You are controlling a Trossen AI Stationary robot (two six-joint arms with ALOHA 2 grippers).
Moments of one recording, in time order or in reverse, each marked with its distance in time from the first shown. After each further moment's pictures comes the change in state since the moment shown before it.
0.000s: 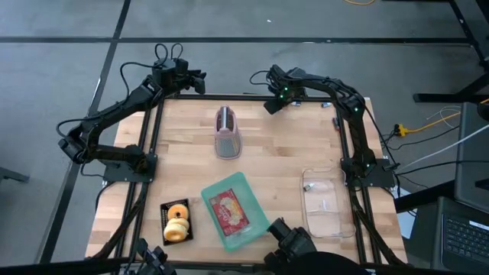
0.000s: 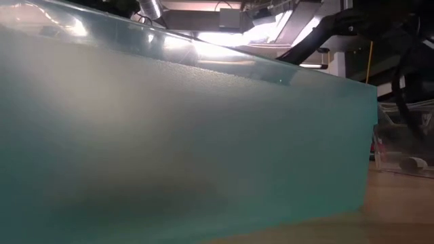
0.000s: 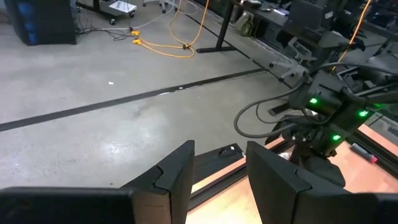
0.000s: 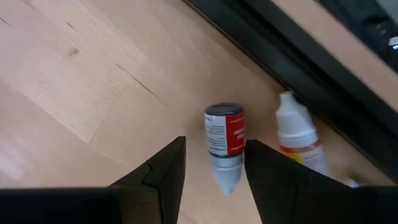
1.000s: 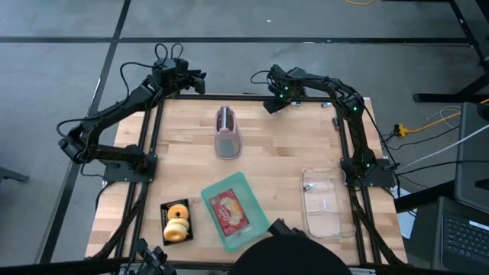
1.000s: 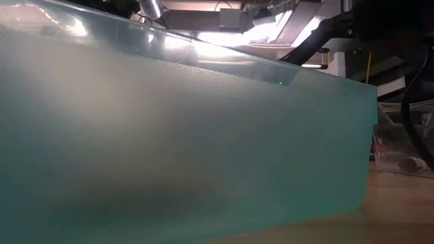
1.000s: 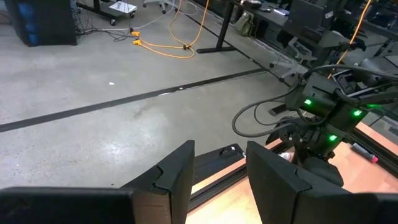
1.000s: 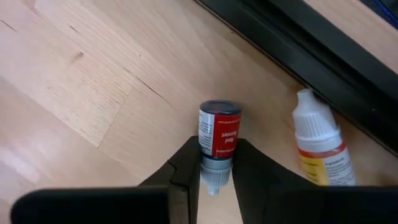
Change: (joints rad) left arm 0.000 0.000 0.000 0.001 -0.002 0.003; right arm -0.011 0.038 0.003 -0.005 -0.064 0.035
